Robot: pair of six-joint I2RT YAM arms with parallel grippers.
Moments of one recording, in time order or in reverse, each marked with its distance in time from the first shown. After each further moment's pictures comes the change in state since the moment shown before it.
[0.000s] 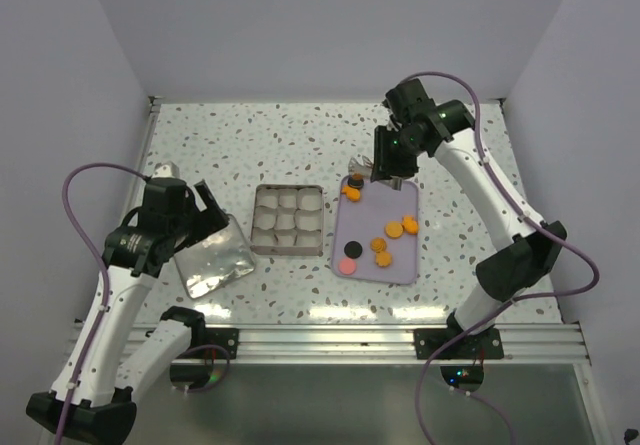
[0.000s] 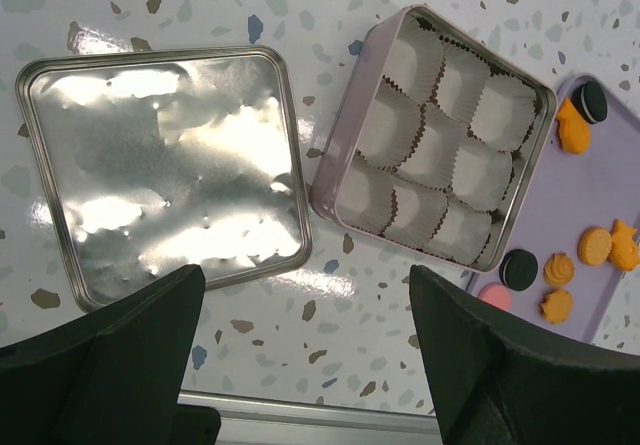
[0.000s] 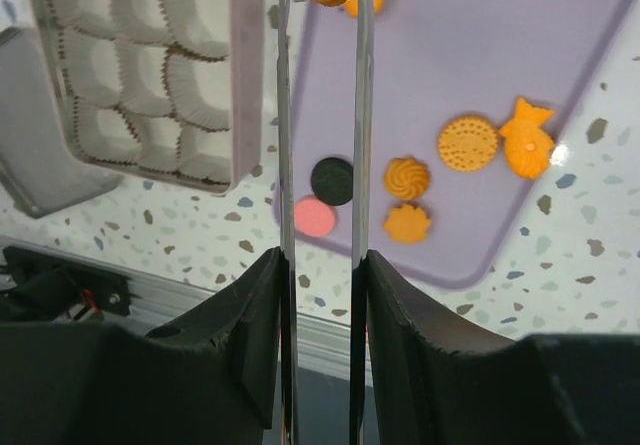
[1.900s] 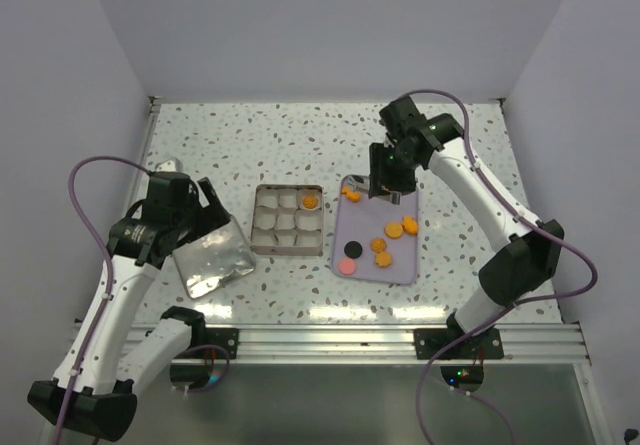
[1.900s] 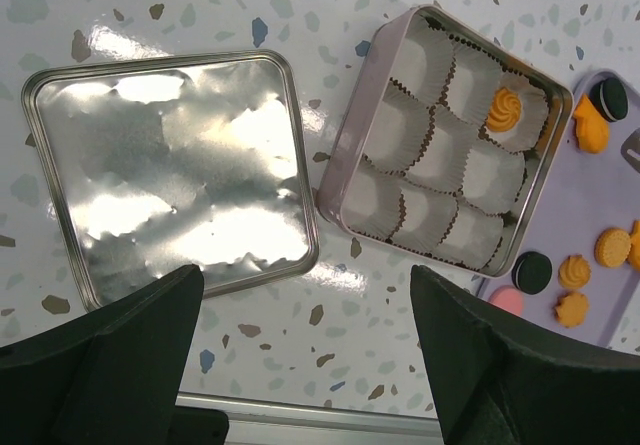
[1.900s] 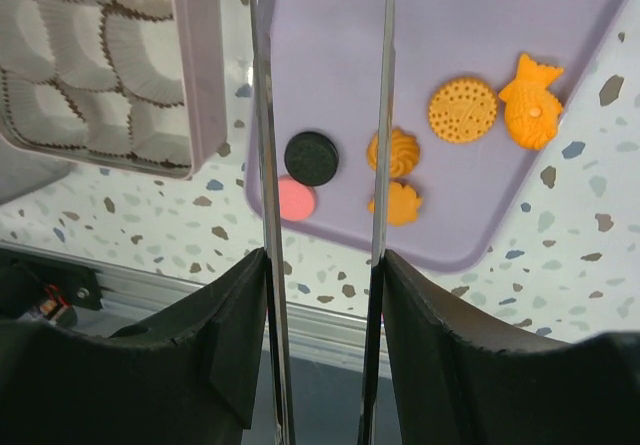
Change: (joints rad) left arm 0.000 0.059 0.023 0.009 -0.005 0.019; right arm 0.037 -0.028 -0.126 0.044 0.008 0.029
